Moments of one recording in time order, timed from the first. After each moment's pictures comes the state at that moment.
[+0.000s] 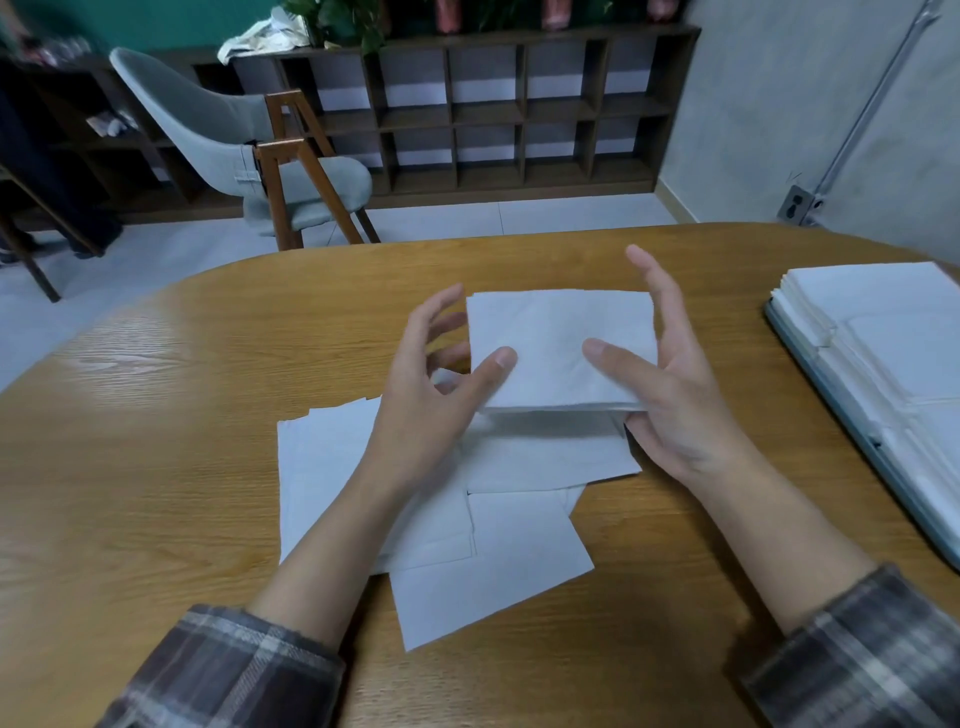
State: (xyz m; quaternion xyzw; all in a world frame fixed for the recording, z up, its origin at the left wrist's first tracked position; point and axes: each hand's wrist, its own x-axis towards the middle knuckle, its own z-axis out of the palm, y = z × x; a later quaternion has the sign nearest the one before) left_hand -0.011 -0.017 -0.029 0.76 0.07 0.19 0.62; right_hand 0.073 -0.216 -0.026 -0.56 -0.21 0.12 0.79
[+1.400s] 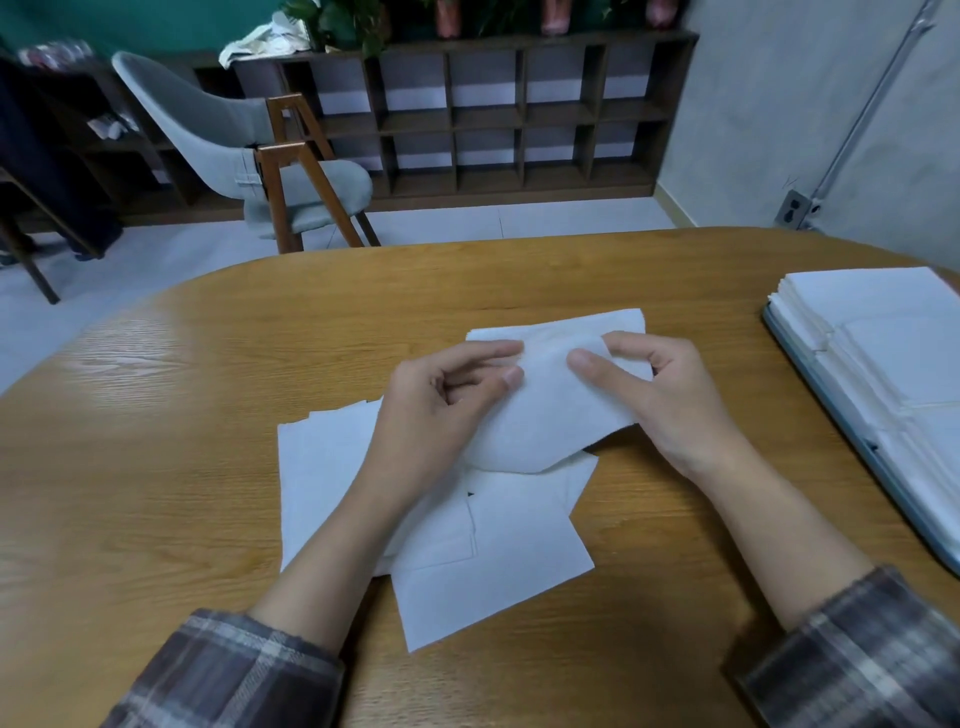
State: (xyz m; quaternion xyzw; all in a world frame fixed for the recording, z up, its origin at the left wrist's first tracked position) left_hand -0.011 -0.015 -0.035 0.78 0.02 0.18 0.60; right_hand 0.083 -0.224 -0.033 -0.70 -0.25 0.08 0.66
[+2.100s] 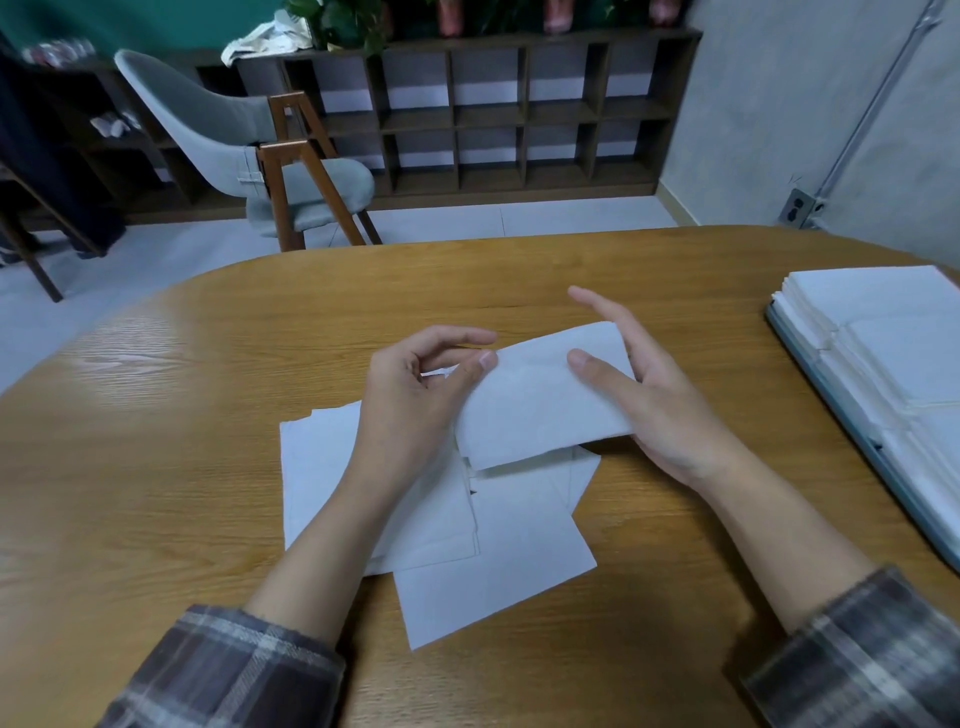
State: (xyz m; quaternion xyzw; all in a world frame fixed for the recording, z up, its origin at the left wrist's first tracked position) left_hand -0.008 -0.007 -0.033 0.74 0.07 0.23 0.62; right_hand 0.075 -0.217 -0.027 -0.69 -0.25 0.16 0.66
